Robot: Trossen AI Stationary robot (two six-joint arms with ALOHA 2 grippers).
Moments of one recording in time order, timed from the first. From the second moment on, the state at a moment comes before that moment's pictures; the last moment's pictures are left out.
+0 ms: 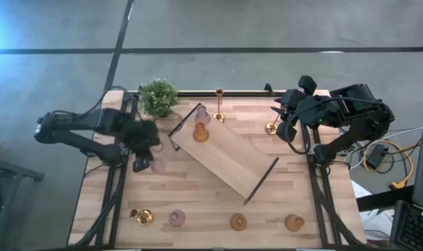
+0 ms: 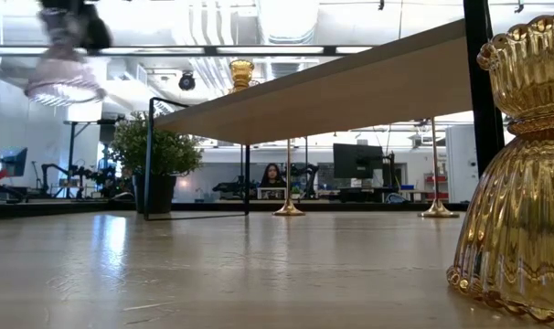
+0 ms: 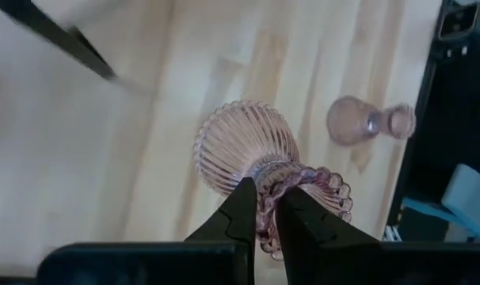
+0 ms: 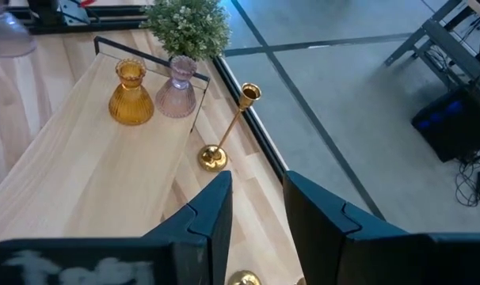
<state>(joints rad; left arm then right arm) -0.03 1.05 1.22 -1.34 0.20 -0.35 0.20 1.44 2.13 -1.56 0.68 0.30</state>
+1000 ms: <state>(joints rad) 0.29 1.63 1.82 -1.57 0.16 0.19 0.20 1.44 2.13 -1.57 0.68 0.29</state>
